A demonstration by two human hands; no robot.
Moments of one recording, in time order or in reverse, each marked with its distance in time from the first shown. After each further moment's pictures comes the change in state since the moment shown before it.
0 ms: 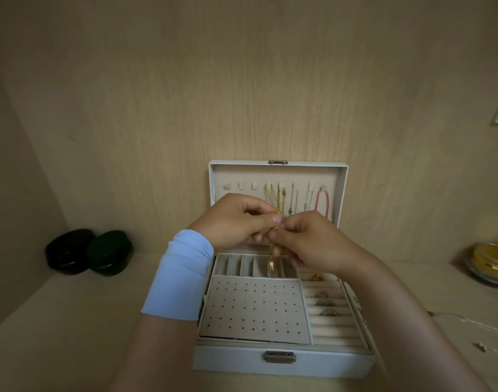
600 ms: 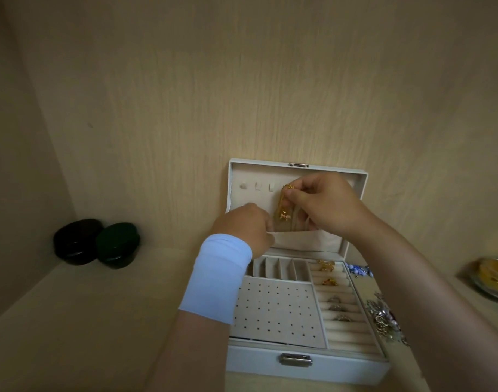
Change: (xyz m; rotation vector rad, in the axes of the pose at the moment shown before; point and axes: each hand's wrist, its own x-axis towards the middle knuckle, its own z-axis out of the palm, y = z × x) left_hand 0.008 -0.021 0.004 0.731 0.111 -0.107; right_hand 0.042 -0.032 -0.015 -0.210 0.281 -0.127
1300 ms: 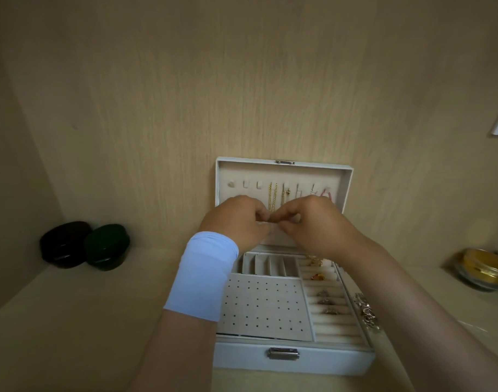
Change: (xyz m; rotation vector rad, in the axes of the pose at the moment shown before) left_hand 0.000 0.002 -0.002 -0.182 0.071 0.052; right_hand -0.022 0.026 0.007 -0.337 -0.103 -0.124
